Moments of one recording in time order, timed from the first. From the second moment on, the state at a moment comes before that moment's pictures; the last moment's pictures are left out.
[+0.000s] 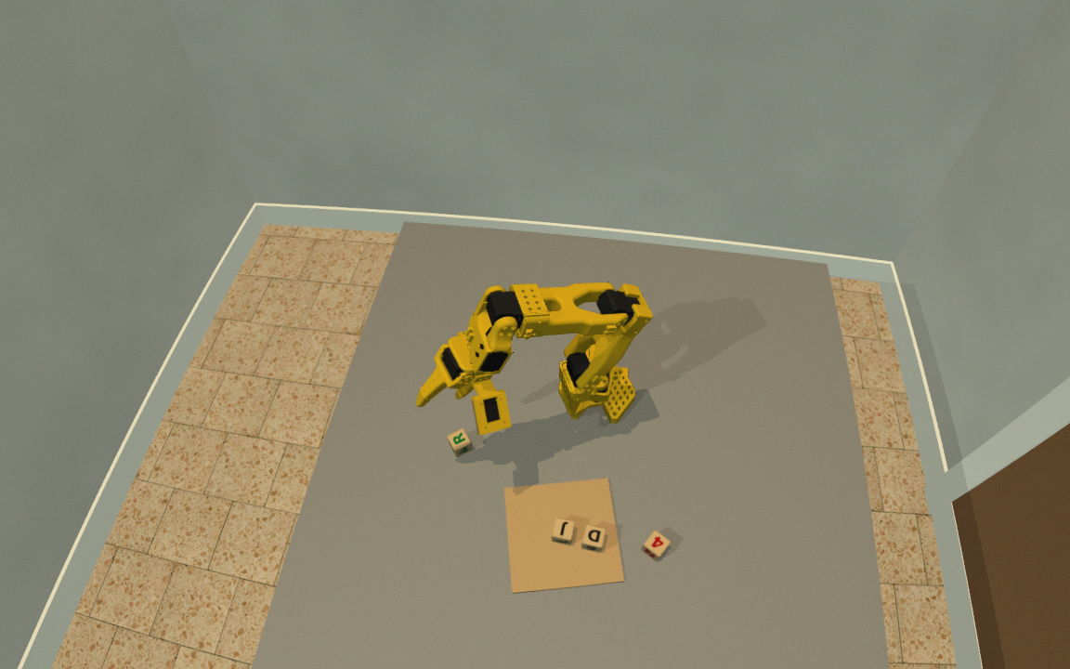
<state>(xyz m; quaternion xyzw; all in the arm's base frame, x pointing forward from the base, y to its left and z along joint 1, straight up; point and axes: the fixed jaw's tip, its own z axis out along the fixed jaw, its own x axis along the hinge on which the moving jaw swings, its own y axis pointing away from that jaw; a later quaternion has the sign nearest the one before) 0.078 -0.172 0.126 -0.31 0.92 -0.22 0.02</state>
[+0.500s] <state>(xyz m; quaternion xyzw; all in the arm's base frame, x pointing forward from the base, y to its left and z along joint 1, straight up) 0.075 -0.167 0.072 -0.32 0.95 -0.06 0.01</state>
